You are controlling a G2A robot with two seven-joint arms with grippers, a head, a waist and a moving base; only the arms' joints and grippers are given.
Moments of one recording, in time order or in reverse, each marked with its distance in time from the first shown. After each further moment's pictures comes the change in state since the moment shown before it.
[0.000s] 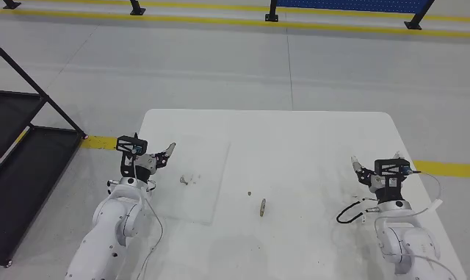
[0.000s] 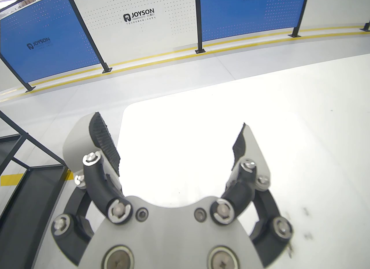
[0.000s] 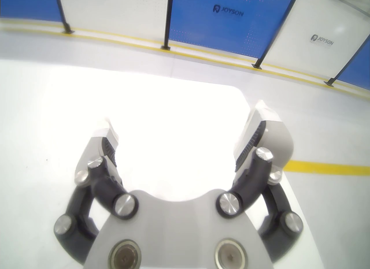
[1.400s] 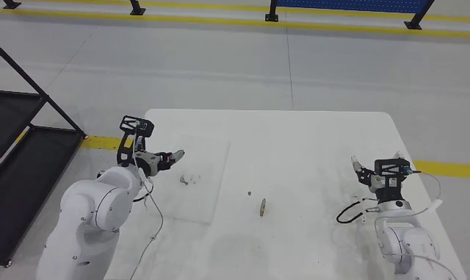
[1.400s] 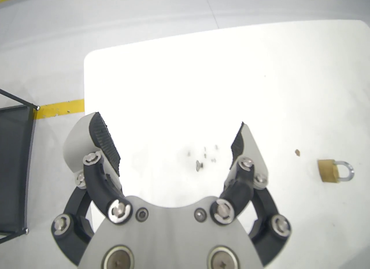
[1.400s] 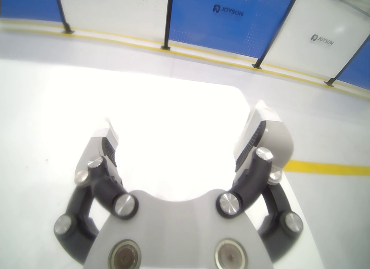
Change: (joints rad) left arm -0.088 0.012 -0.076 -0.459 -0.273 0.073 -1.102; right arm 0.000 0.000 0.000 0.000 0.000 0.000 0.000
